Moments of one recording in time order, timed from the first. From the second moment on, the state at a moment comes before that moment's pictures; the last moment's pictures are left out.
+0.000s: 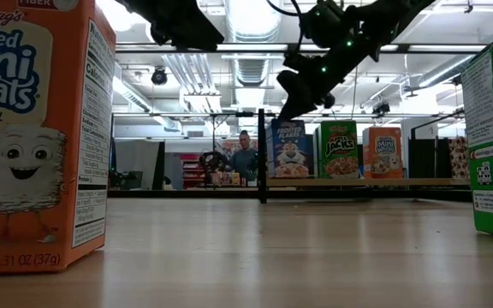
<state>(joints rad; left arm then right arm) 0.00 1.22 0.97 -0.15 -0.38 0.07 -0.39 1.54 1.03 -0.07 0.22 -0.02</state>
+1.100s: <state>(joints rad) 0.00 1.28 0.97 -0.14 -0.38 0.07 -0.37 1.53 1.03 0.03 0.29 0.16</state>
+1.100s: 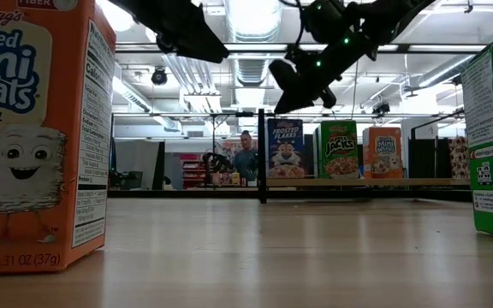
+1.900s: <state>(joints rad) 0.00 1.29 0.96 -0.14 -0.41 0.11 -0.05 1.39 1.02 -0.20 0.55 0.42</state>
